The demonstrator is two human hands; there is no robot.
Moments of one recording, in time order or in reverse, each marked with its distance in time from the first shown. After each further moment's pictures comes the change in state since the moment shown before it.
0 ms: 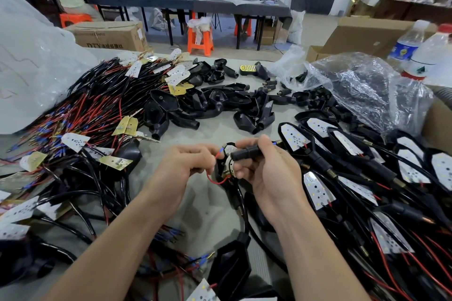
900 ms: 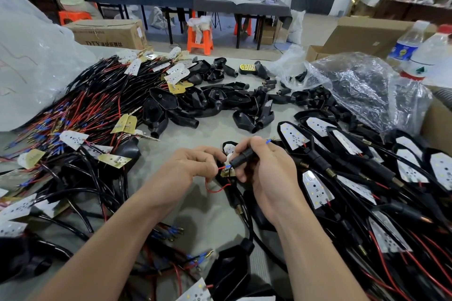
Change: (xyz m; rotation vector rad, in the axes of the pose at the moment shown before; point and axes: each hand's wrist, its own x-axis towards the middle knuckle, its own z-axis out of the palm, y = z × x) left_hand -0.004 0.001 0.000 0.128 -0.095 -0.054; right_hand -0.001 -0.001 -0.002 -0.142 -0.038 -0.036
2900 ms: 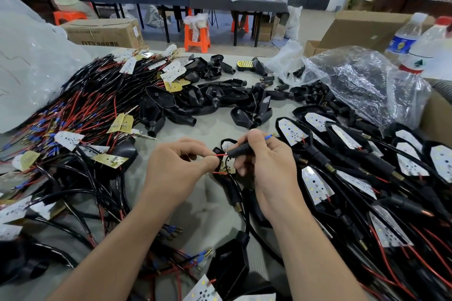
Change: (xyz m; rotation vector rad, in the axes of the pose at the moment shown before) left_hand 0.006 -0.014 0.003 0.240 0.428 0.198; right_hand 0.006 0.008 0.002 -0.001 0.075 -0.109
